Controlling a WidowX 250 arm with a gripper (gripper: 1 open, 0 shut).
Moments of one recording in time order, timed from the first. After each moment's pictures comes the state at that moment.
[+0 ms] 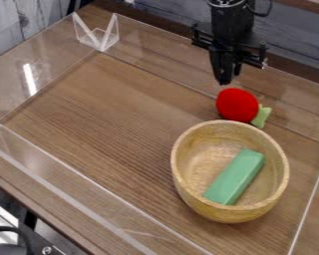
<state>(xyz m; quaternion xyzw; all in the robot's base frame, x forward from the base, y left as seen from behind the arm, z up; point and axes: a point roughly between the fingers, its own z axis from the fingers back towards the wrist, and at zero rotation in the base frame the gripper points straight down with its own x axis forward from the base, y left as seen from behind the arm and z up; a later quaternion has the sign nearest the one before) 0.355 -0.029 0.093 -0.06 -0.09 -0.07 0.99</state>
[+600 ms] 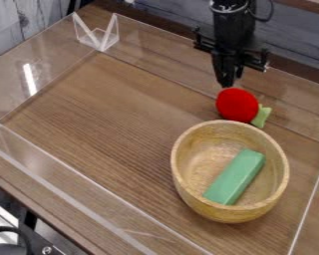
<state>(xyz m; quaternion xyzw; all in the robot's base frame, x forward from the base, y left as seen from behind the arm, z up) 0.360 -0.032 0.084 -0.06 -0.09 -0.07 0.99</state>
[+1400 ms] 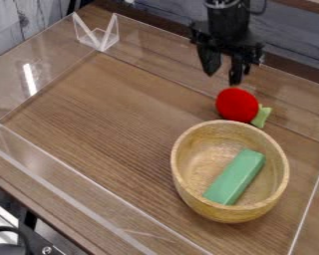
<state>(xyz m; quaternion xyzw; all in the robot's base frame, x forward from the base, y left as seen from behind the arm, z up) 0.365 -0.018 0.086 -0.06 -0.11 -0.06 0.99</state>
